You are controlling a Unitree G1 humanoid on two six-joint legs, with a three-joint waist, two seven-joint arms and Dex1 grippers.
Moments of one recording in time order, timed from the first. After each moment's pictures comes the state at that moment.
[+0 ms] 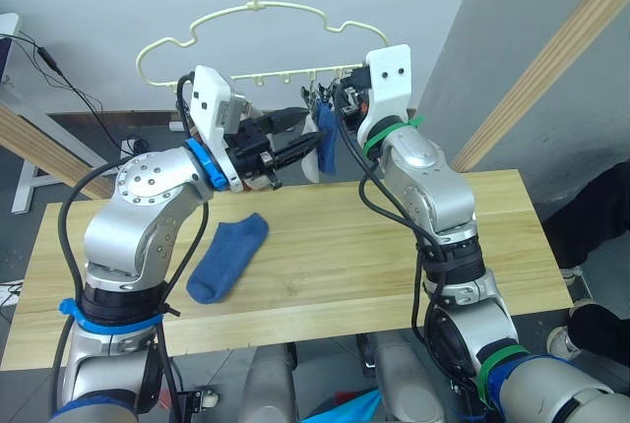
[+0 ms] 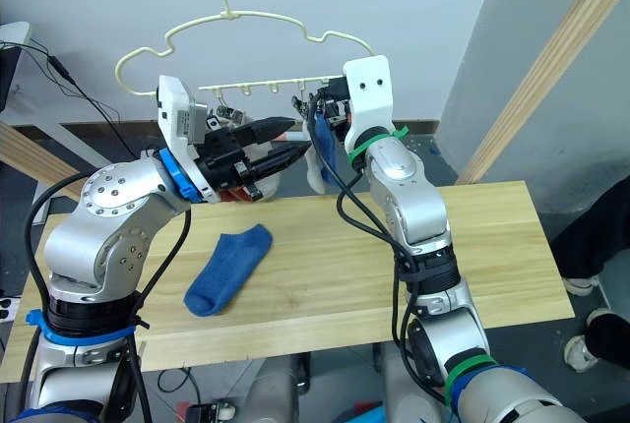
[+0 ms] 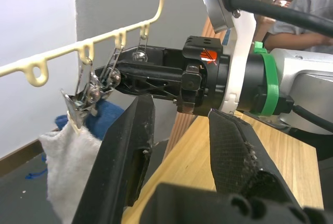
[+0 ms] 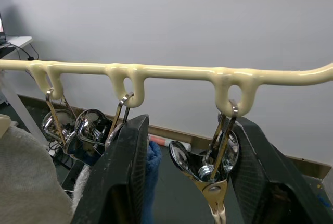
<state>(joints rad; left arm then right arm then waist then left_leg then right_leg) -0.59 0.58 0.05 -0.35 -0.48 0.56 -0.72 -0.89 0.06 0.05 0.02 0.07 0.61 0.05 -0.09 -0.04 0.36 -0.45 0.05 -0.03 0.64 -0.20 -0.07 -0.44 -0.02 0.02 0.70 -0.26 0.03</state>
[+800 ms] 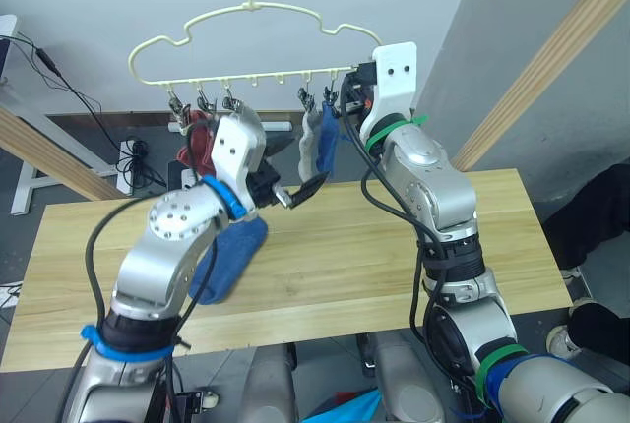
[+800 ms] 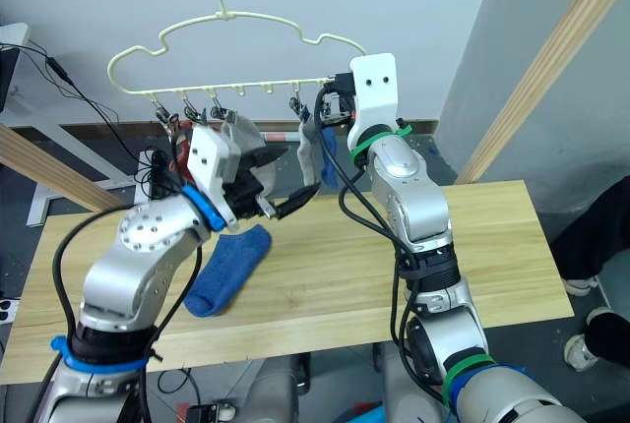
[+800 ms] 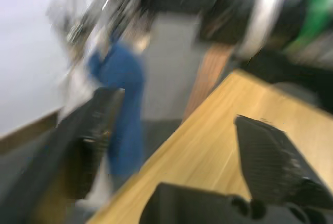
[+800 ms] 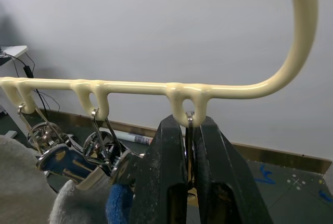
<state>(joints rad) -0.35 0.54 -0.03 -0.38 -0.26 0.47 -0.56 -0.90 0.06 0.02 0.03 0.09 0.60 0.04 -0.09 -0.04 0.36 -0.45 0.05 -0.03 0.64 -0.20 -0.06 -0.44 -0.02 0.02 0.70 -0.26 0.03</state>
